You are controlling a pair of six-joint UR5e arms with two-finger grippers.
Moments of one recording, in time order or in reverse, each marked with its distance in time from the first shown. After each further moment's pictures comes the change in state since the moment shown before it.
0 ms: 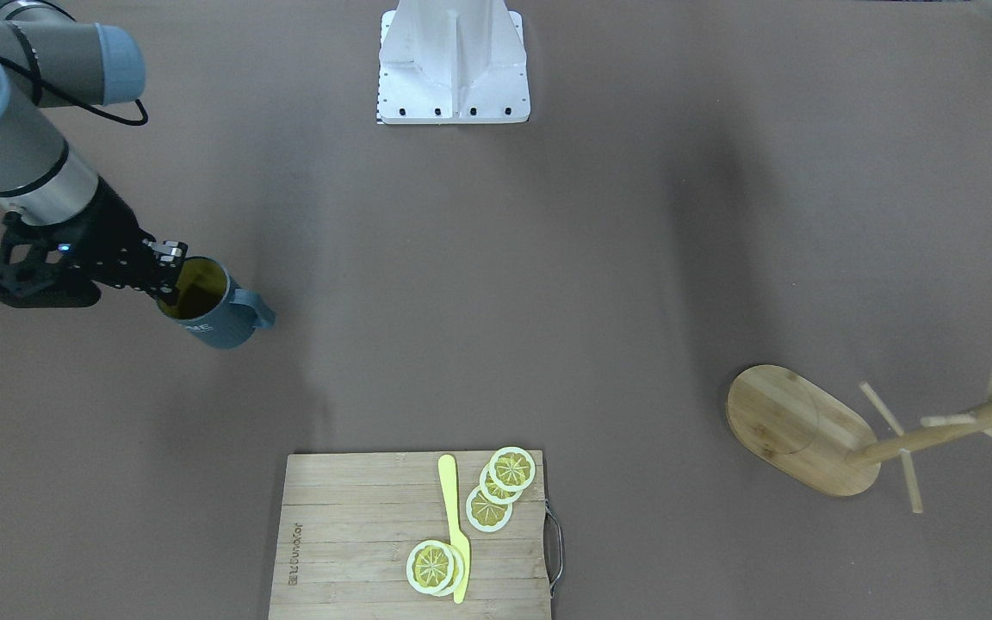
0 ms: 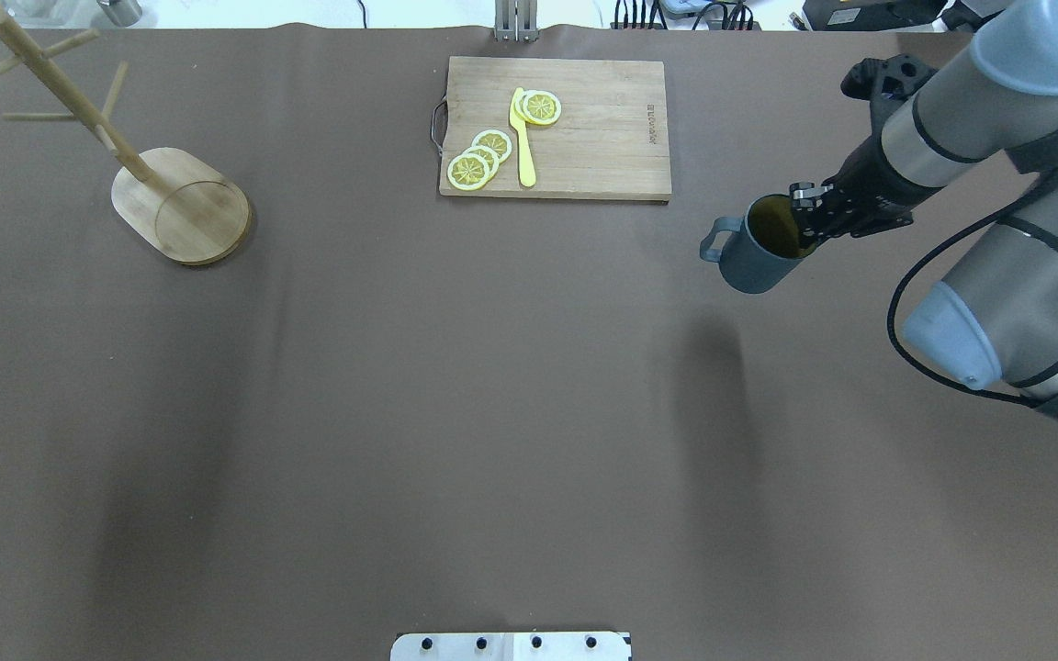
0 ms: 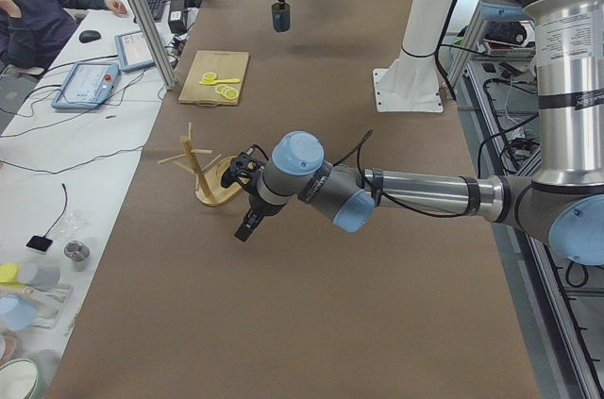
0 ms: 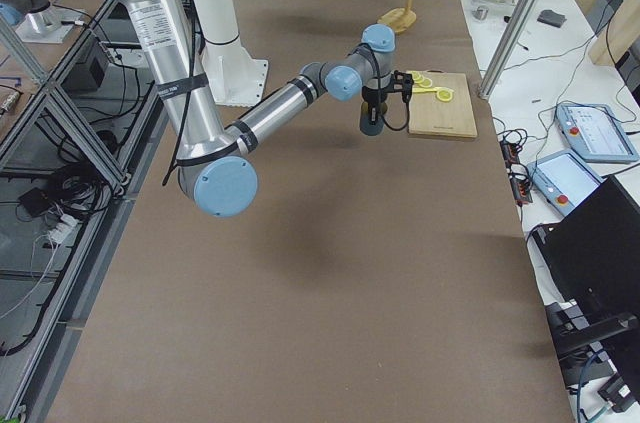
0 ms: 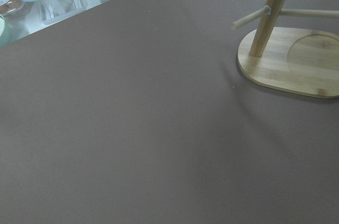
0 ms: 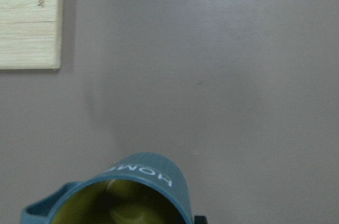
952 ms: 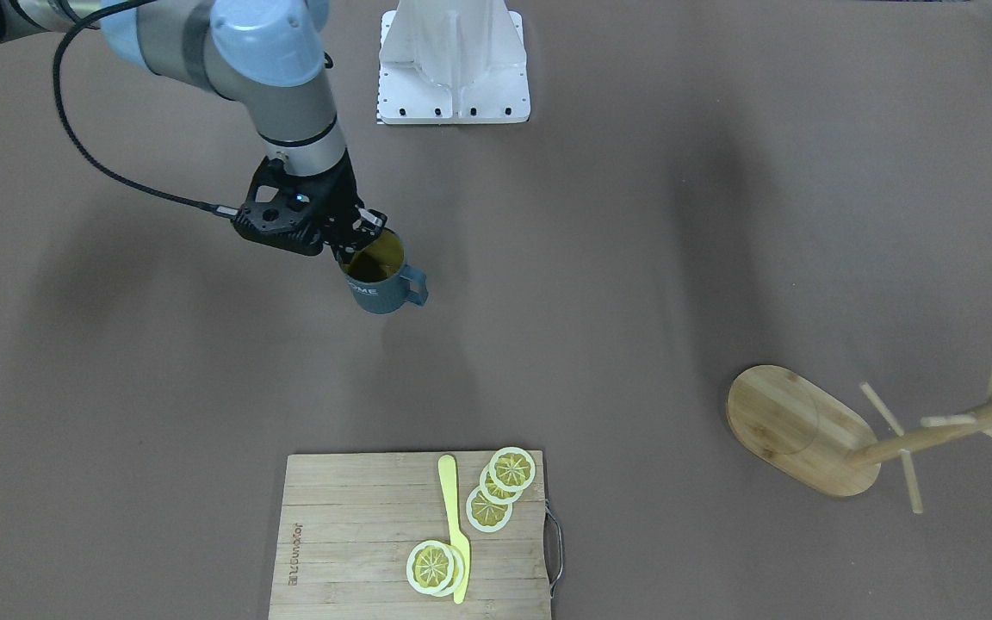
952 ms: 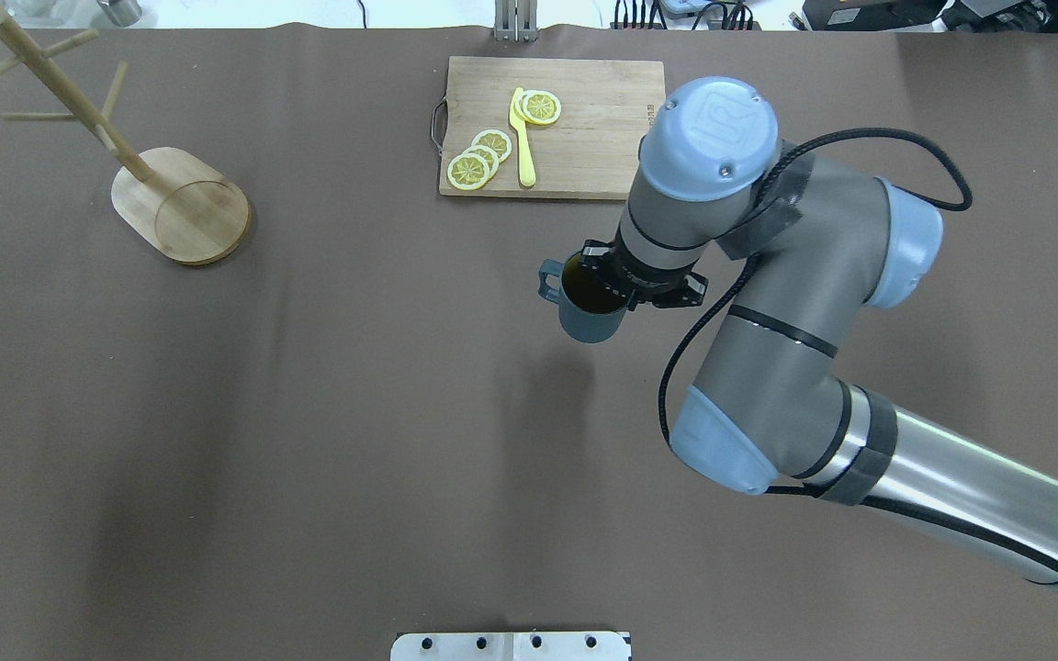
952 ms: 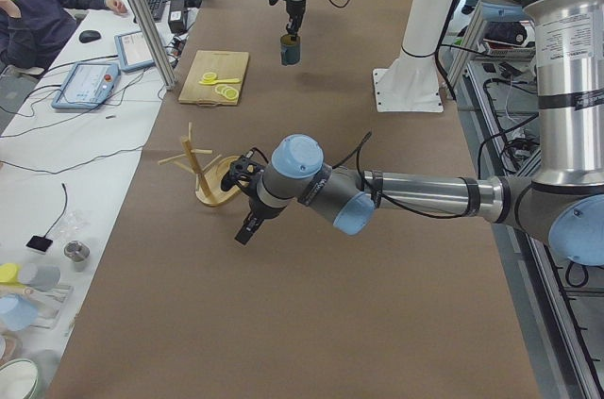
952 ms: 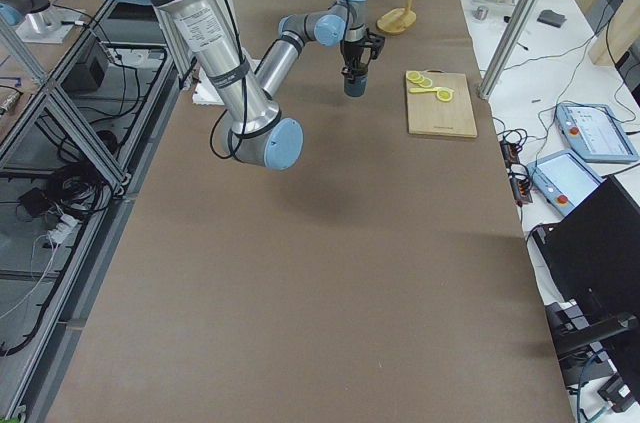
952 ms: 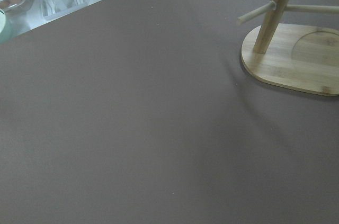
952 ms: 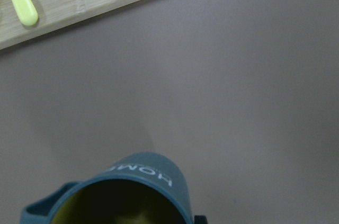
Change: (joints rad) left arm 0.000 0.000 0.009 -0.001 0.001 0.000; right arm -0.292 0.330 -0.082 -0.240 -0.251 0.494
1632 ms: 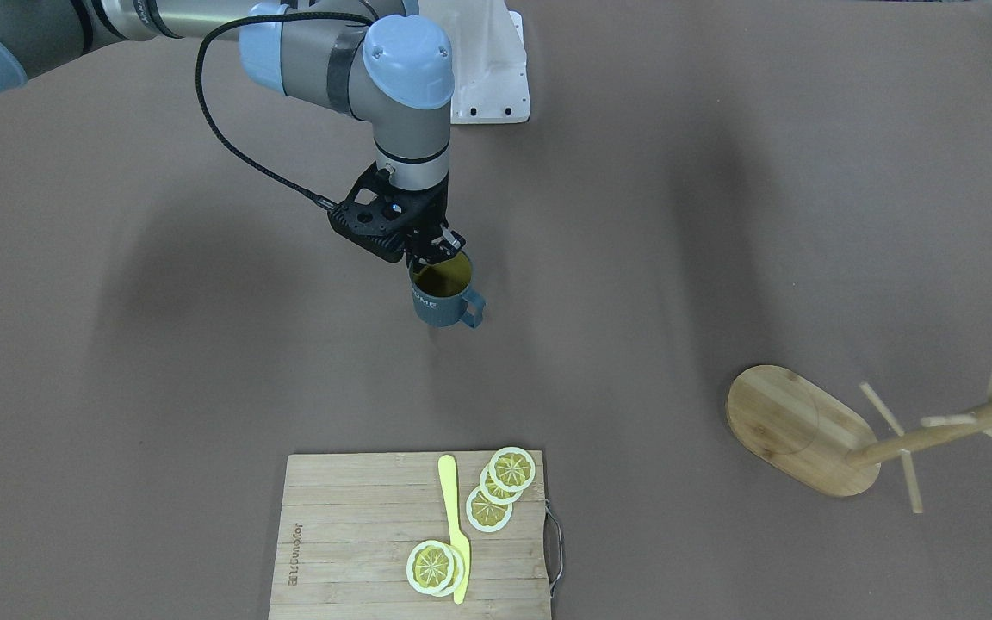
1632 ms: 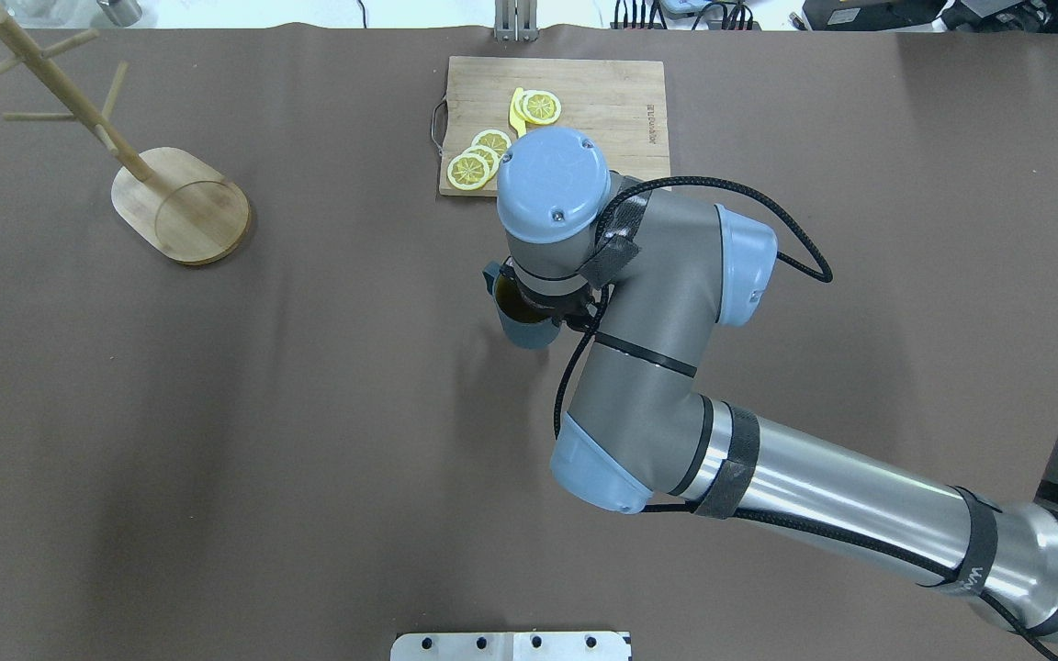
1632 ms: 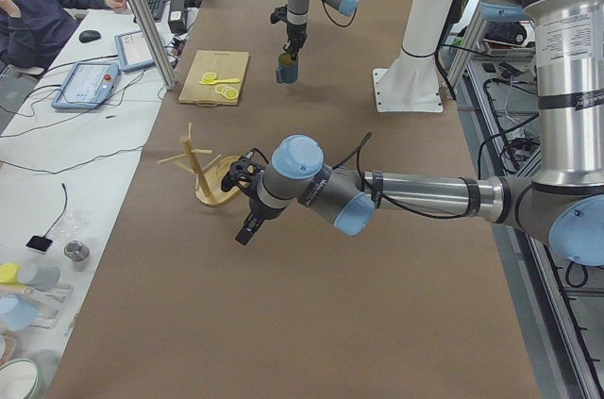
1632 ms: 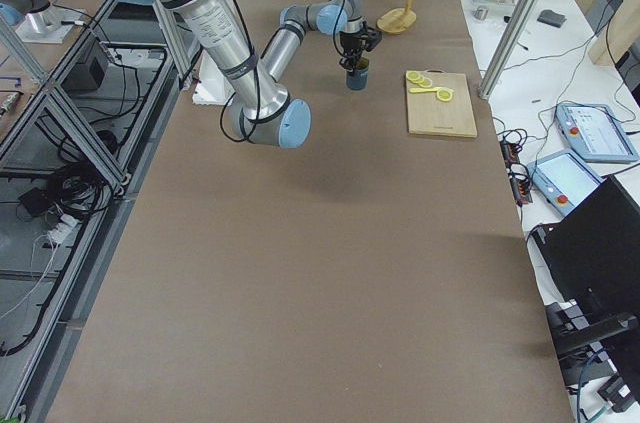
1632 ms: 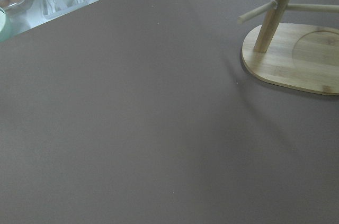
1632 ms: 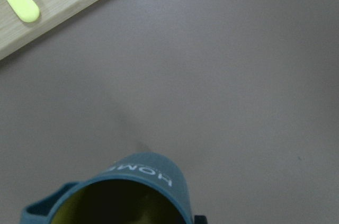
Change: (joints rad) left arm -0.001 0.001 0.001 0.000 0.000 0.000; right arm -0.077 0.135 -0.164 -0.001 -0.079 0.288
